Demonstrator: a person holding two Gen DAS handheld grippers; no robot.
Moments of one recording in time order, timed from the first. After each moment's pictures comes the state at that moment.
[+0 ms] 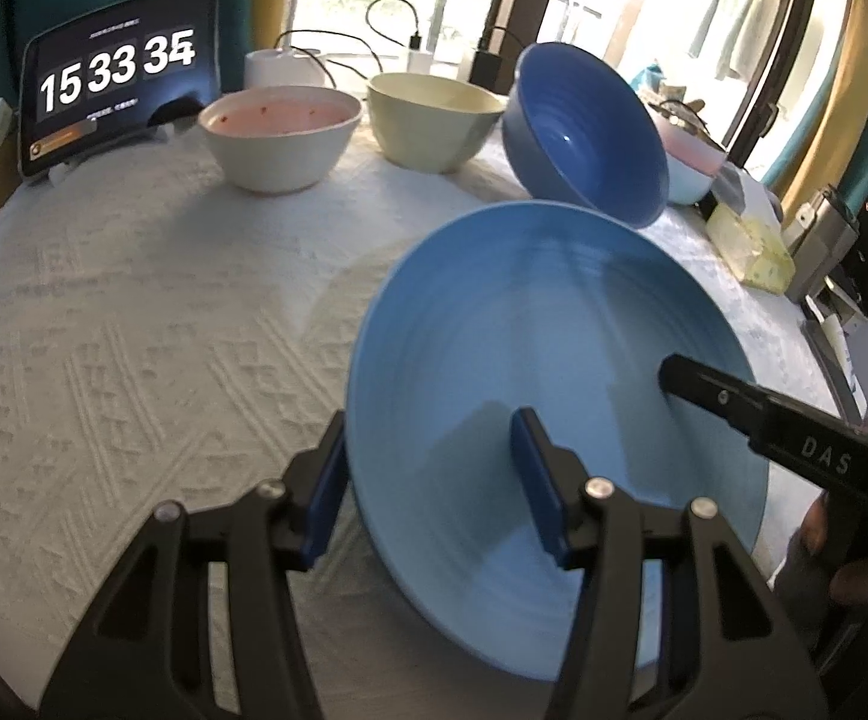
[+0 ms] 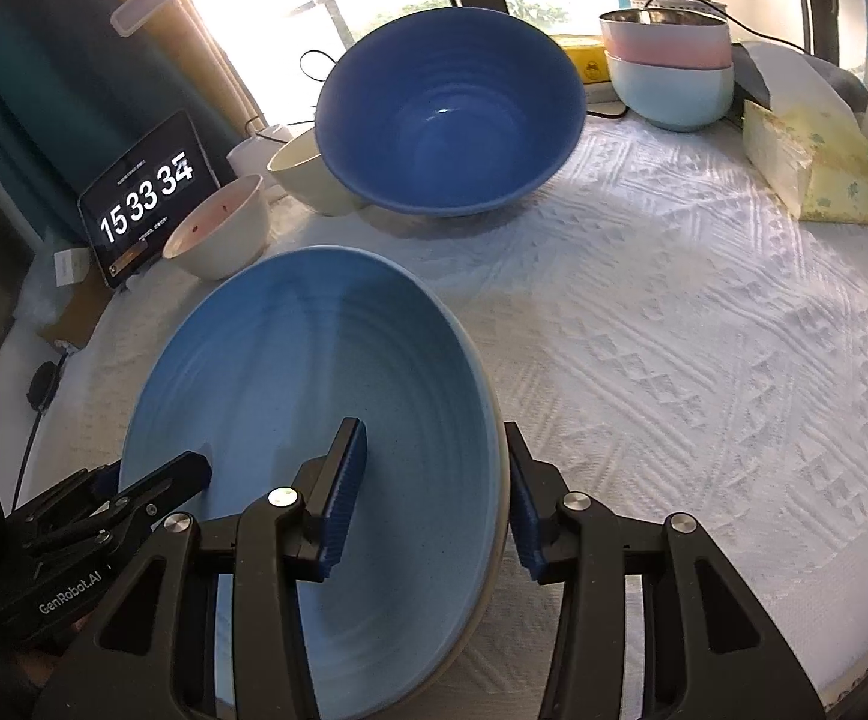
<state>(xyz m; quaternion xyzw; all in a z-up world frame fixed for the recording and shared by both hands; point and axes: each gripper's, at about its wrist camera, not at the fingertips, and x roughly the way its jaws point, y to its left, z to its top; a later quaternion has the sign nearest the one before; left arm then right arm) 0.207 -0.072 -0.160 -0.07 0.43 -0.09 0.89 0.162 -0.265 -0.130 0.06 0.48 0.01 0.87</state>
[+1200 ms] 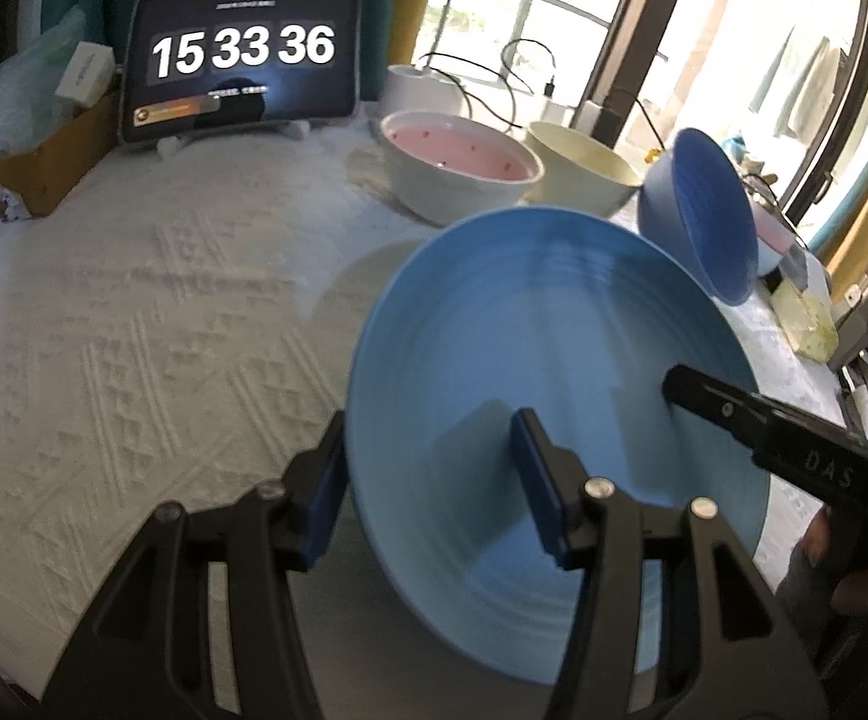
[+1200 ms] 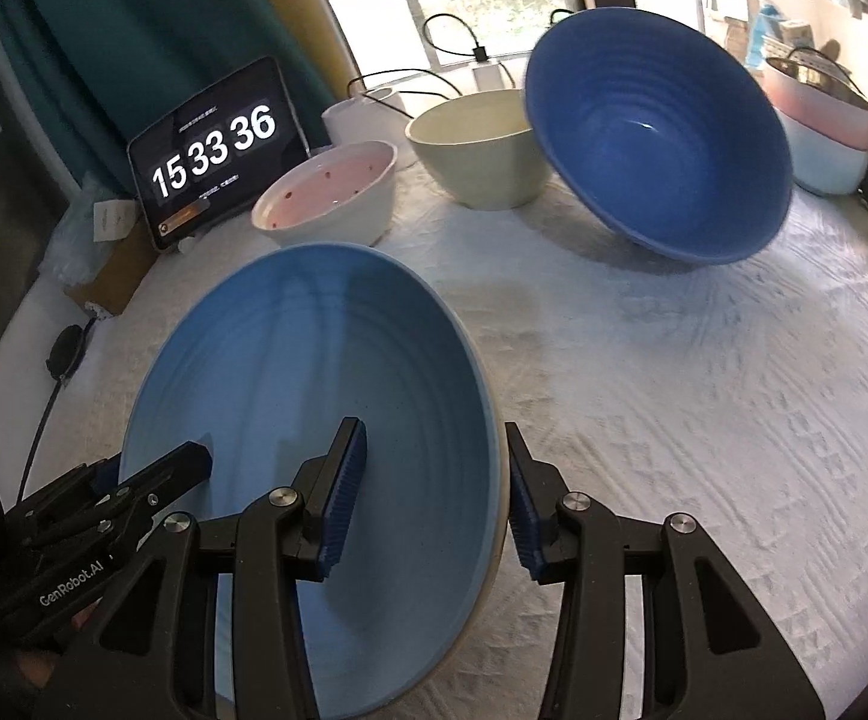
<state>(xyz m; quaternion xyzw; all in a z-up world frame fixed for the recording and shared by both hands) 0.210 0.027 -0.154 -0.11 0.42 -0.03 0.90 0.204 -0.171 -0.137 0.01 0.50 0.07 0.86</state>
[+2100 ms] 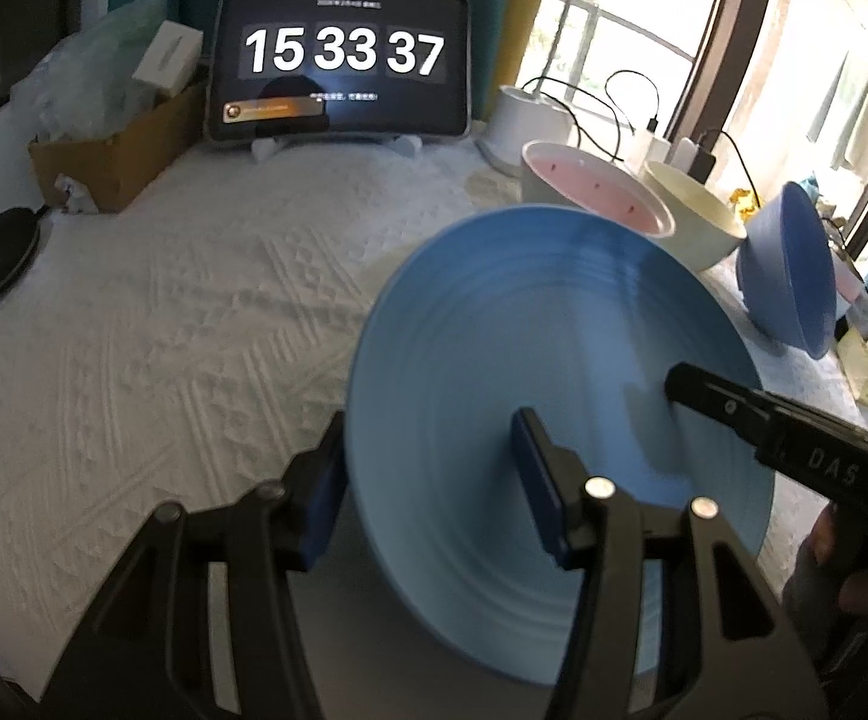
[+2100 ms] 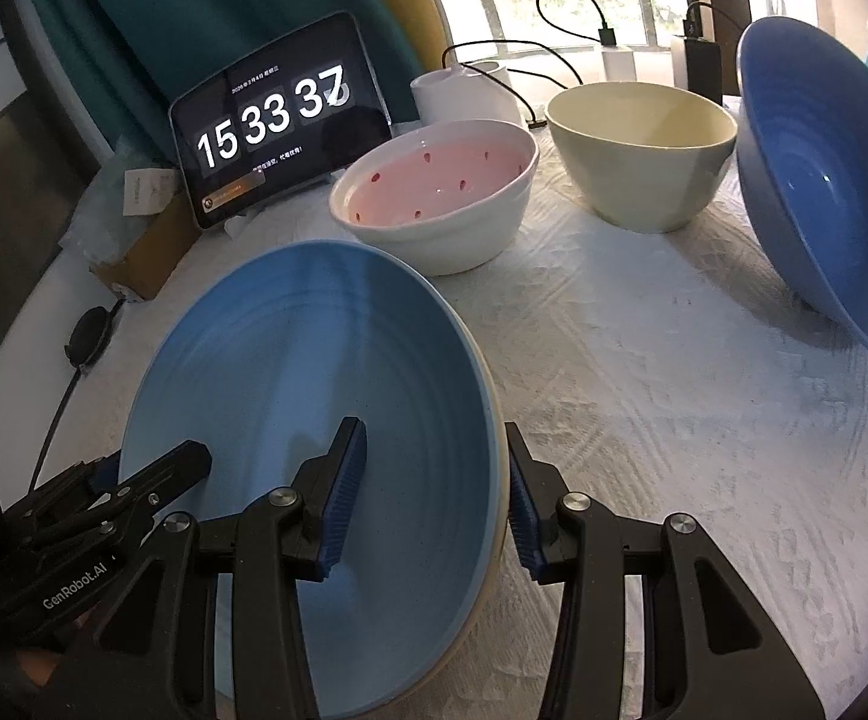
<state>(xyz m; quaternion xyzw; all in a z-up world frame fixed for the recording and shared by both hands) 0.224 0.084 -0.165 -0.11 0.41 0.05 0.90 0.258 -0.119 -0.176 0.00 0.51 0.13 0.85</state>
